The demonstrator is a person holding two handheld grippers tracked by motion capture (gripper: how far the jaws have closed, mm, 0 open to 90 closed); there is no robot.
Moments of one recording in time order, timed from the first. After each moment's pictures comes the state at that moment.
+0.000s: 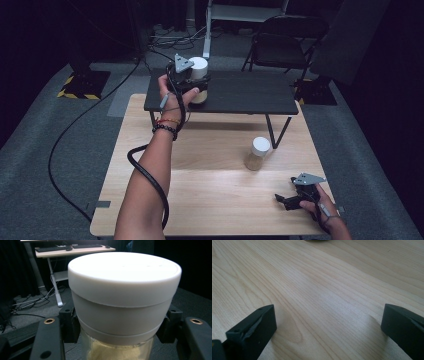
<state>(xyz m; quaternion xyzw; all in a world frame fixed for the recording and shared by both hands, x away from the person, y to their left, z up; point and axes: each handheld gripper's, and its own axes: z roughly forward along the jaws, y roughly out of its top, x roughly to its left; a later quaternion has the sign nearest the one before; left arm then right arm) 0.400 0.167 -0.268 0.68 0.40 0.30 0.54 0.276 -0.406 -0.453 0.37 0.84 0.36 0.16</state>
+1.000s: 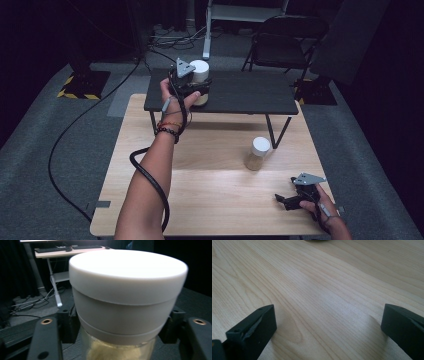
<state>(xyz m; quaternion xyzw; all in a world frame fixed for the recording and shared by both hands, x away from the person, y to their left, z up) 0.400 0.163 -0.279 0.67 0.40 0.31 0.54 0.276 -0.406 -0.453 0.37 0.84 0.36 0.16</state>
